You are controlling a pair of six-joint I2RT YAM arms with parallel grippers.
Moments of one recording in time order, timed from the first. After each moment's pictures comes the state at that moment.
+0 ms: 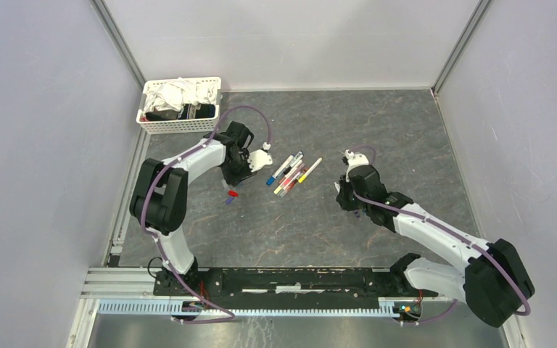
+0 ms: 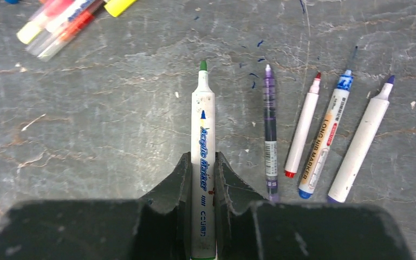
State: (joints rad) left arm -0.38 1.81 1.22 -0.76 0.08 0.88; right arm 0.60 1.09 0.57 -0.24 0.12 0.35
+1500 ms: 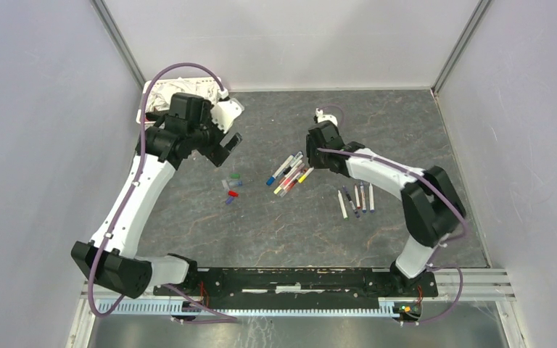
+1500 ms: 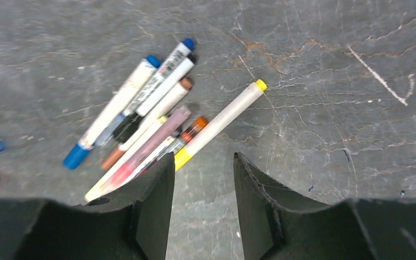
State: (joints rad) left arm -0.32 1.30 1.46 -0.90 0.09 0.53; right arm 0.60 1.68 1.16 -0.27 0.23 0.46
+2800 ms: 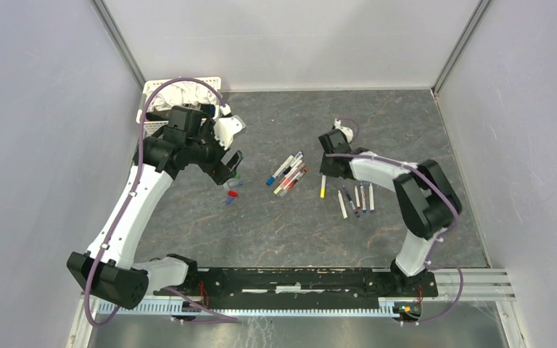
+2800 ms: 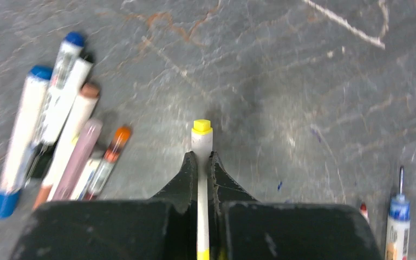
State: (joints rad) left arm -0.32 1.22 1.35 -1.00 0.28 0.53; right arm 0.52 1.86 1.14 -0.26 0.29 0.62
